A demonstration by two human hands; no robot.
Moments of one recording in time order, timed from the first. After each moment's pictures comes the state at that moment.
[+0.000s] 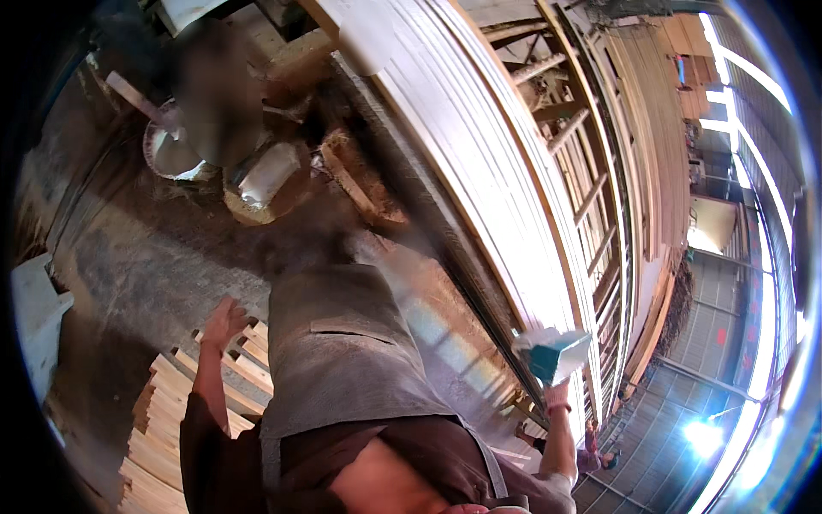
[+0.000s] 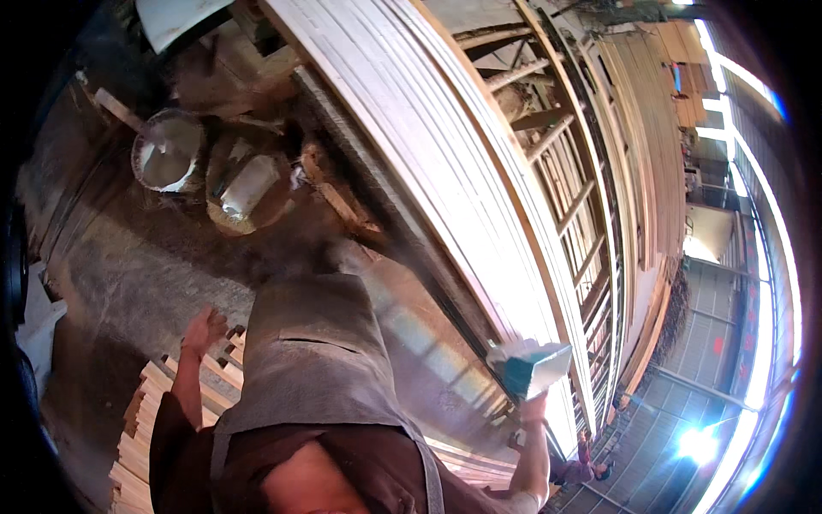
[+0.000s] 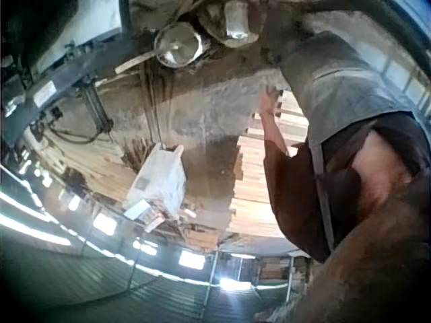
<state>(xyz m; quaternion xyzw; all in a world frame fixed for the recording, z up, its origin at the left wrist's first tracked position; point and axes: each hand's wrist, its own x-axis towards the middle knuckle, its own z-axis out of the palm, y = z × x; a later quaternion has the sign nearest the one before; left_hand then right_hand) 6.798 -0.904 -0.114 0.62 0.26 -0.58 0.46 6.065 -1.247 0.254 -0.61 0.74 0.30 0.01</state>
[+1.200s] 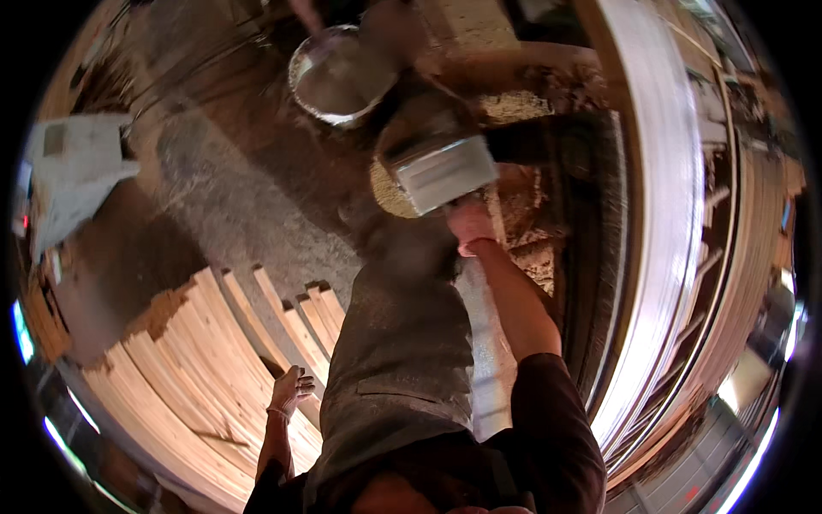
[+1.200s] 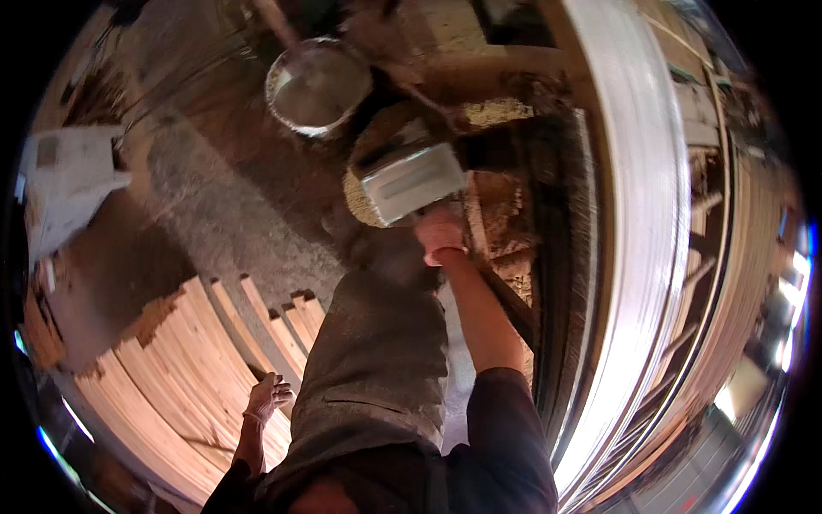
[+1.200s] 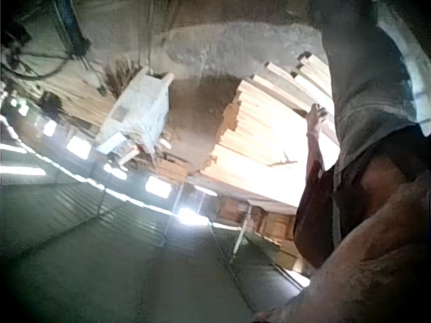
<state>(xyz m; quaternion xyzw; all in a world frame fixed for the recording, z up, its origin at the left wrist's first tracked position) 6.668 -0.723 -0.082 0.58 0.47 -0.52 0.41 6.779 -1.310 -0.190 -0.95 0.16 0.28 0.04</state>
